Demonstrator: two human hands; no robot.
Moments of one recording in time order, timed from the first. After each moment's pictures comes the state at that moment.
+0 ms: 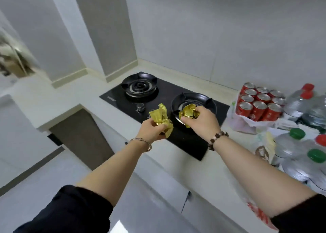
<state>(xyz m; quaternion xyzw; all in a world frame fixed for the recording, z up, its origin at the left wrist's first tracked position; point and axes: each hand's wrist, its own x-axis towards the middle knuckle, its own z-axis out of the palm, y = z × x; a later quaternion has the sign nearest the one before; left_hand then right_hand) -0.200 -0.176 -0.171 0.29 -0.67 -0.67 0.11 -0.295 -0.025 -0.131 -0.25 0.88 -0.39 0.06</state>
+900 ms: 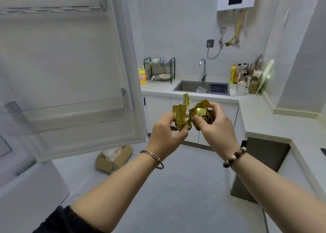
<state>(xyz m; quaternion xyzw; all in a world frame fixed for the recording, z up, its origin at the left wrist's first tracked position) 0.330 -0.172 -0.035 0.50 -0.68 -0.04 0.53 0.179 -0.200 -0.012 -0.70 0.42 -0.51 0.26</state>
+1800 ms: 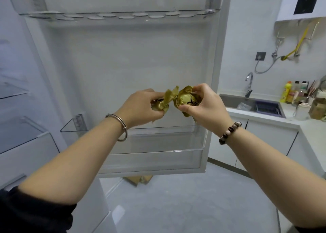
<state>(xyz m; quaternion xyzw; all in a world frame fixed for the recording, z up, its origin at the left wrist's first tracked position) 0.658 -0.173 0.079 0.65 -0.69 0.09 0.30 0.471 -0.254 0.069 -0.81 0.30 -0.45 0.24</state>
